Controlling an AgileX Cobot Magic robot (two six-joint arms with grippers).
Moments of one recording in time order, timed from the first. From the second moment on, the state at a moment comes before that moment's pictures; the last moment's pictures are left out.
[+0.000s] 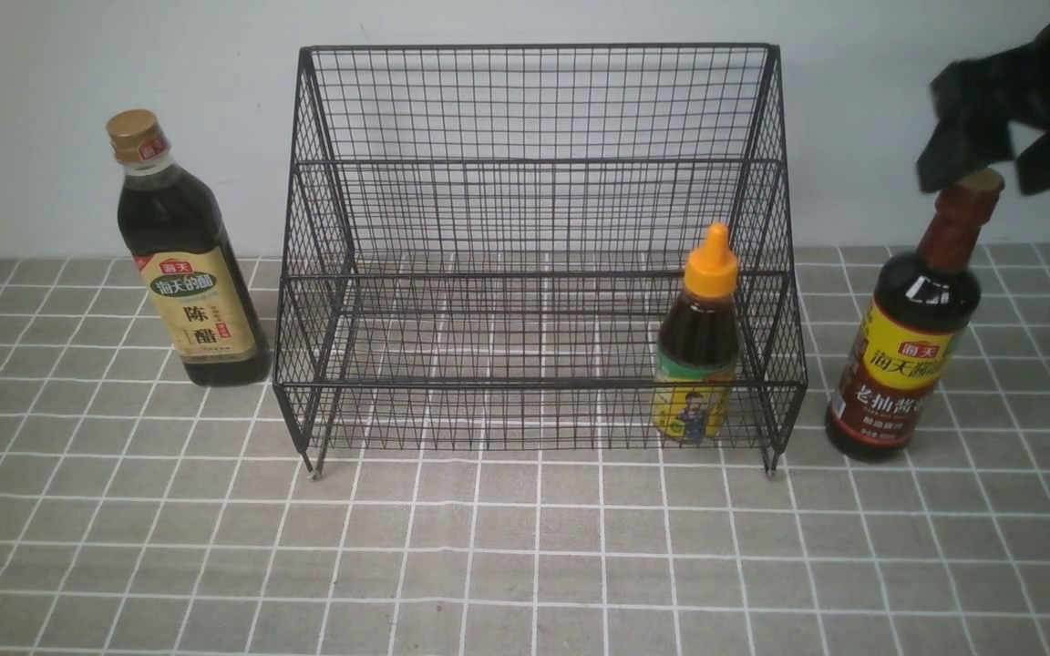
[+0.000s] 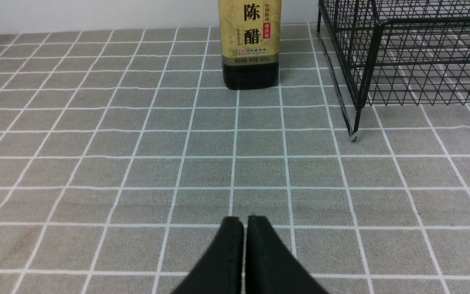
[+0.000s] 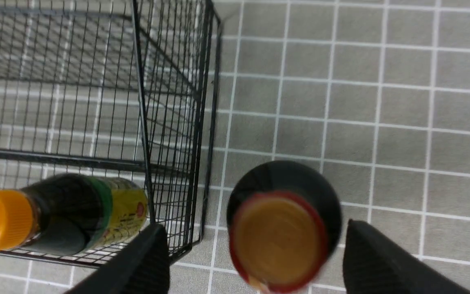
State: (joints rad) right arm 0.11 1.69 -1.68 0.13 1.26 0.04; left arm 0.01 -0.01 0.02 -0.01 0.38 0.02
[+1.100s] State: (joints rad) right arm 0.12 1.71 -1.76 0.06 1.32 -0.01; left arm 0.01 -0.01 0.02 -0.01 0.38 0.04
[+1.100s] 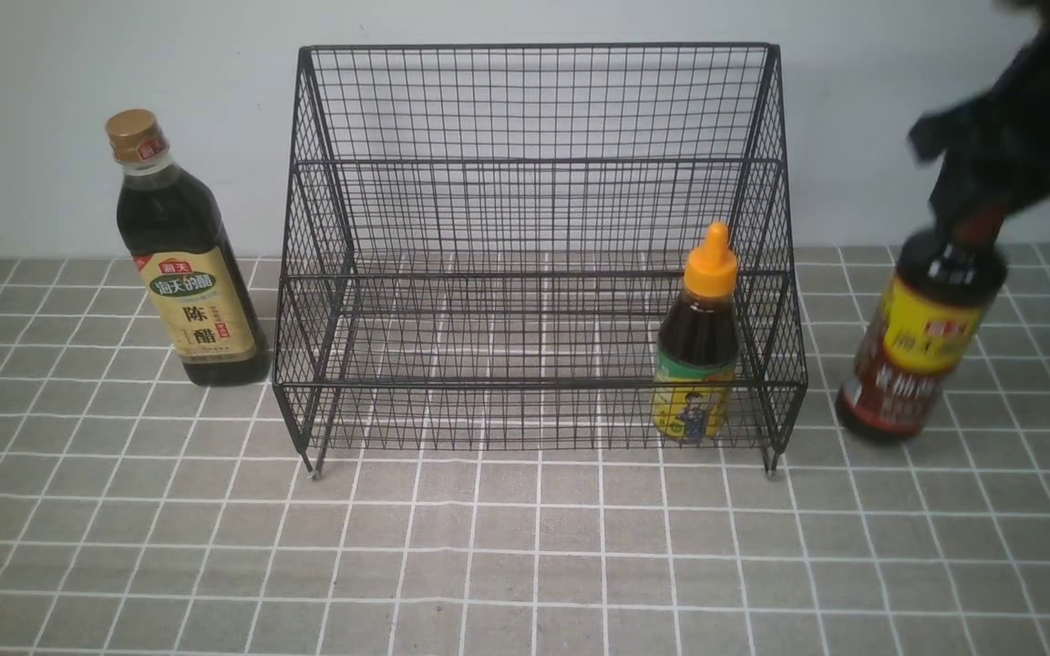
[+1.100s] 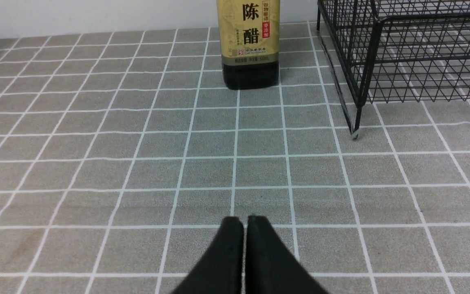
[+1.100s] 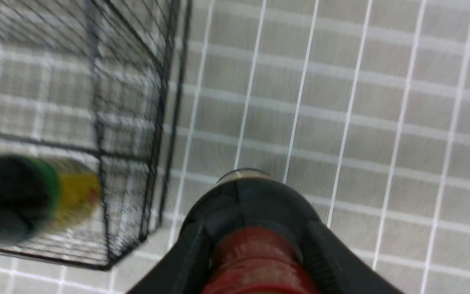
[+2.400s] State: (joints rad) right arm 0.36 1.77 -2.17 0.10 1.22 -0.04; left arm 0.01 -0.01 0.02 -0.01 0.38 0.04
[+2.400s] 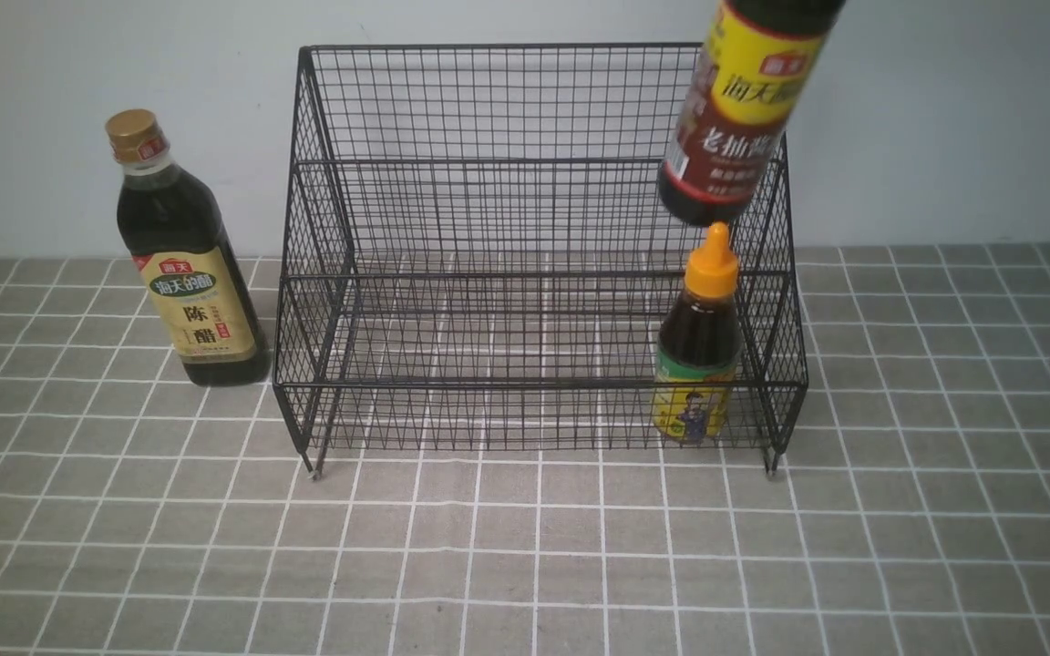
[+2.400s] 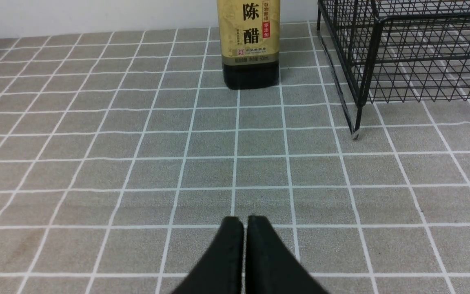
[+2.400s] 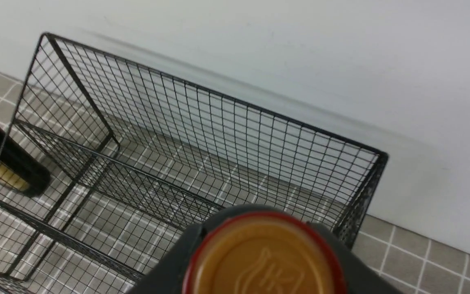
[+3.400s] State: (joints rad) right arm 0.36 2.03 -2.18 0.09 1.26 -0.01; left arm 0.01 -0.01 0.02 -0.01 0.38 0.04
